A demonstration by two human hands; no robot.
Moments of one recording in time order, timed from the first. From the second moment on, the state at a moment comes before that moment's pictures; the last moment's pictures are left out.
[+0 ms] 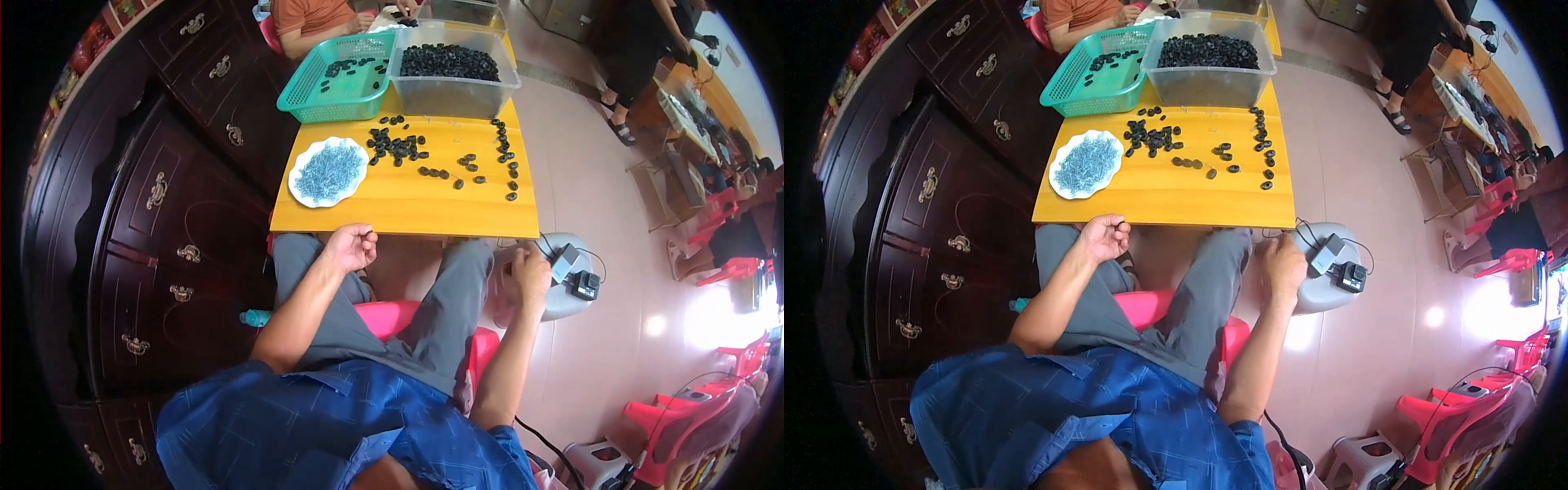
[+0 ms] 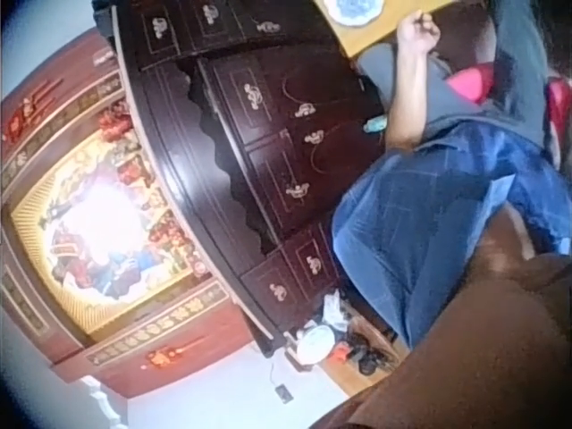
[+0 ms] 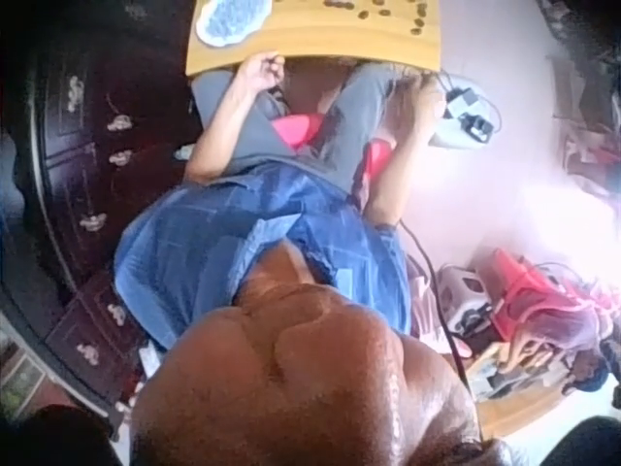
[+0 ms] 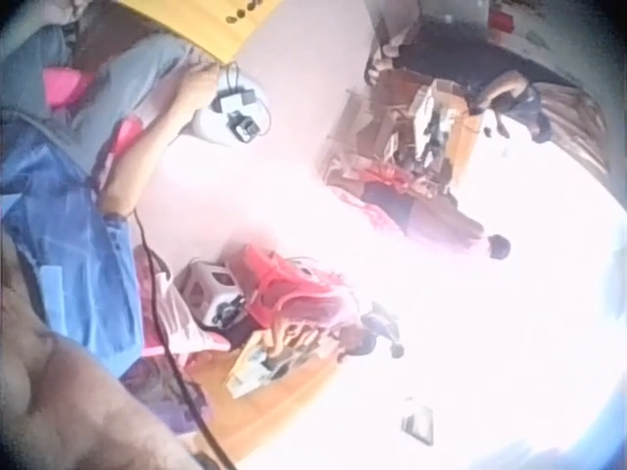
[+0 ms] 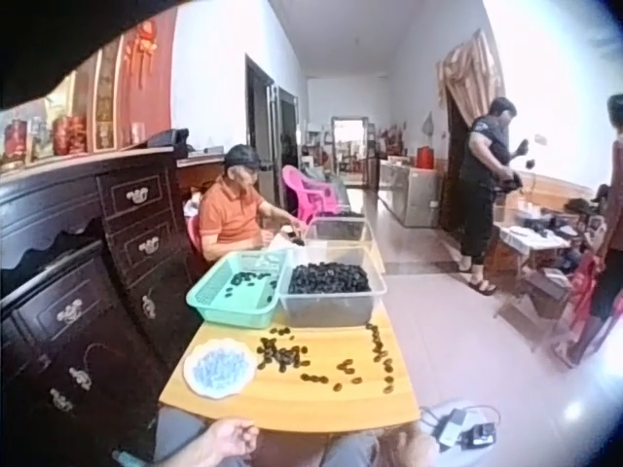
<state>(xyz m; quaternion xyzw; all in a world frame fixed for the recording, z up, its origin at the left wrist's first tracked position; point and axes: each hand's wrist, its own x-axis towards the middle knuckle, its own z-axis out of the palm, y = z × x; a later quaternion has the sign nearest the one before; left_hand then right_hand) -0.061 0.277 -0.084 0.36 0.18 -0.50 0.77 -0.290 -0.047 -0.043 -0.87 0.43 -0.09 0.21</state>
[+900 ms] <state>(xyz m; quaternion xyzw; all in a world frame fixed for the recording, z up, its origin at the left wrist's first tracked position) -0.060 0.282 -0.087 0.38 0.16 -0.50 0.77 -0.273 -0.078 -0.085 -0.45 0.36 -0.27 0.77</state>
